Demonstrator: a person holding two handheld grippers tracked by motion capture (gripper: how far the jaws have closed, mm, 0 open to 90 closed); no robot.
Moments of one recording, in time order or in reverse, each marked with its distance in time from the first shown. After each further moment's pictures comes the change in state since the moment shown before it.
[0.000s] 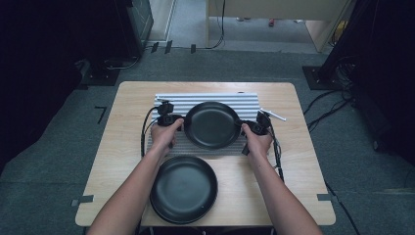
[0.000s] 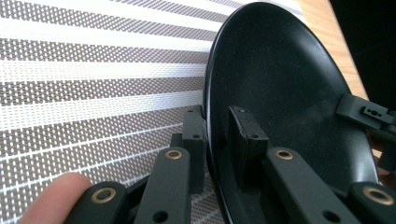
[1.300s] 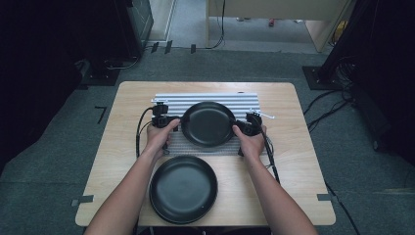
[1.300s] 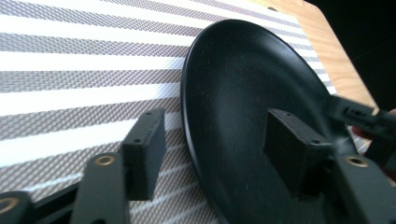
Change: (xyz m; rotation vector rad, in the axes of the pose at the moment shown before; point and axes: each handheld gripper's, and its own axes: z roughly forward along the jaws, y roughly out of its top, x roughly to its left) left arm 0.019 -0.008 -0.015 -0.096 -0.012 0.103; right arm 0.009 -0.014 0.022 -0.070 -0.119 -0.258
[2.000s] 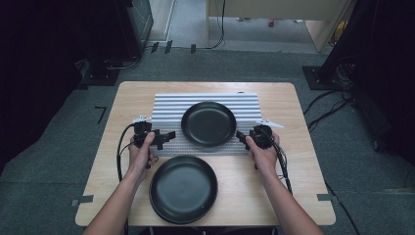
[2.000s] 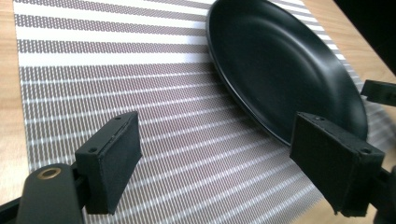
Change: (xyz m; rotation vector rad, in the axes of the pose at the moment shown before) left arm -0.001 -0.055 -0.069 -0.059 0.086 0.093; right arm -0.017 -0.019 -0.053 0.050 -0.033 -0.264
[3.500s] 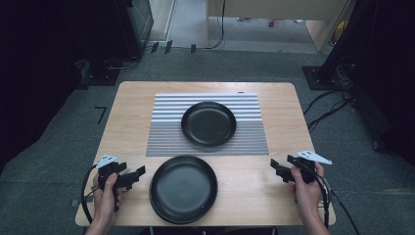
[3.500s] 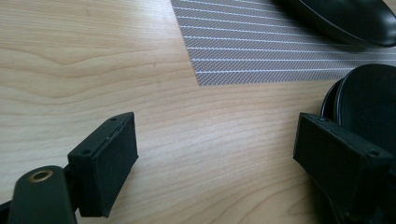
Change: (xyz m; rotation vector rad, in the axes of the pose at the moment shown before) left arm 0.025 -0.102 -0.107 -0.049 0.171 -0.003; right arm -0.063 -0.065 -0.130 -0.052 -0.046 -0.078
